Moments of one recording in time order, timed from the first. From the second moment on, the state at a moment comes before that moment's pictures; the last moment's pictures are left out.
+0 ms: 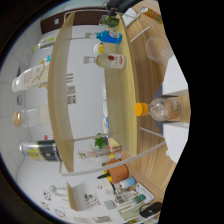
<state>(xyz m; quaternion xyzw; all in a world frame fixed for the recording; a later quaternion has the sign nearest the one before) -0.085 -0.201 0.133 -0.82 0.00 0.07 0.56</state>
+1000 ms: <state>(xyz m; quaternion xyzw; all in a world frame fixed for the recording) -0.086 -0.206 0.016 -0.88 -0.05 0.02 0.47</state>
